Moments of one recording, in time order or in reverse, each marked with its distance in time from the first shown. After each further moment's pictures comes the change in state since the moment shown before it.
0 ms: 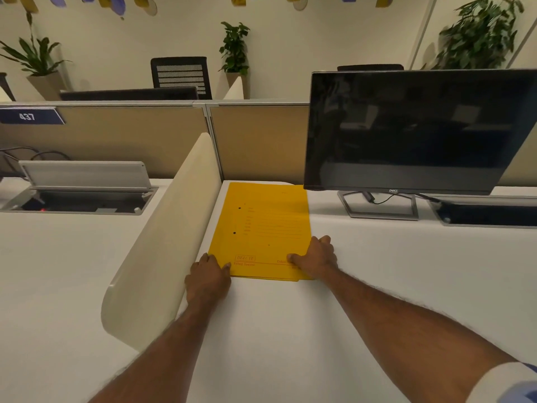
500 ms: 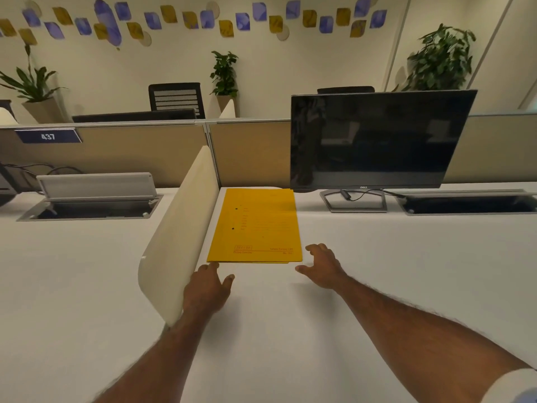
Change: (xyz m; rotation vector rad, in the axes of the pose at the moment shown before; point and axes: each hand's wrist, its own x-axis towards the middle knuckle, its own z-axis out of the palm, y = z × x) left_hand -0.100 -0.020 -0.032 -0.051 0.046 0.141; right_hand -0.110 0.039 -0.025 0.043 0.008 -0.176
